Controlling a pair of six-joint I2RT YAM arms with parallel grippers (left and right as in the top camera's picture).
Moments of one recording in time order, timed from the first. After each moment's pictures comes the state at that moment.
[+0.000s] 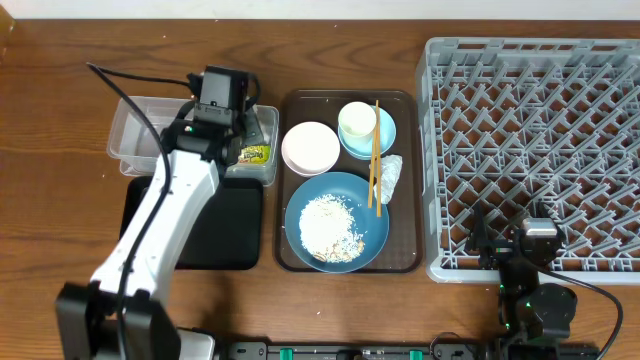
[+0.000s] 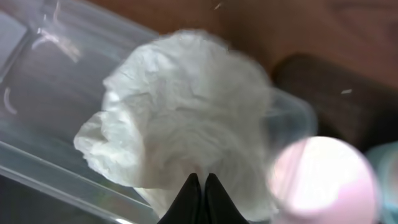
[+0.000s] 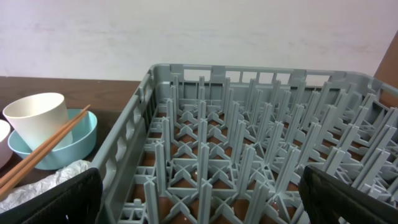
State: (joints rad) left arm -0.20 1.57 1.23 -0.68 -0.20 -0.51; right arm -0.05 0.01 0.01 -0.07 -0.05 -0.02
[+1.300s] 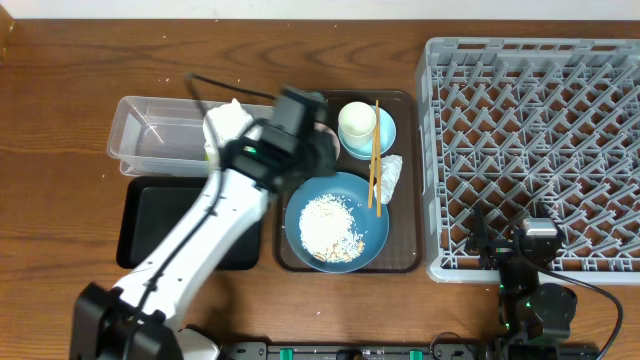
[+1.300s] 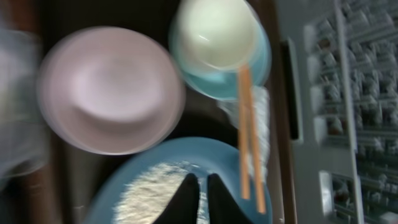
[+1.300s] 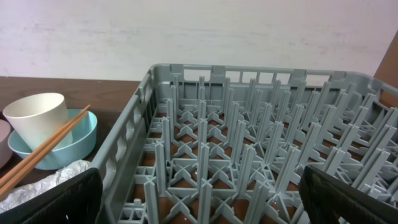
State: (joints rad) left arm -0.52 1.54 1.23 -0.65 0.13 -0.51; right arm -0.05 0.01 0.01 -0.07 -0.05 -0.02
